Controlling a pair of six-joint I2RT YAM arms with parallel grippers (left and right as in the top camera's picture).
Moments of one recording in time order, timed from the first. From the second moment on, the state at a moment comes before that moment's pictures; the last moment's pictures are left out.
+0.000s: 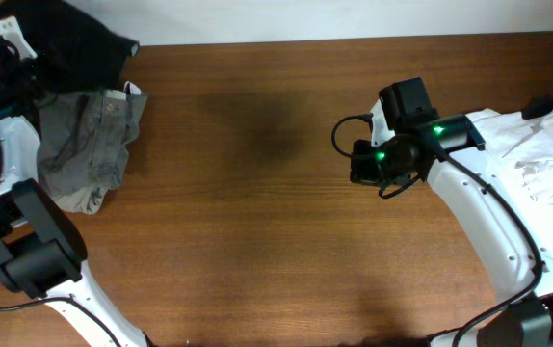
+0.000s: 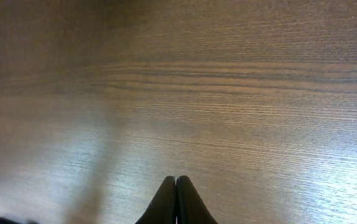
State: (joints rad) left arm 0.43 2.19 1.79 0.12 0.87 -0.31; right arm 0.23 1.58 1.38 -1.06 -0.28 0.36
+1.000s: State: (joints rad) left arm 0.59 2.16 1.81 -0.87 0.33 -0.04; right arm 0.23 1.58 1.38 -1.08 -0.28 0.36
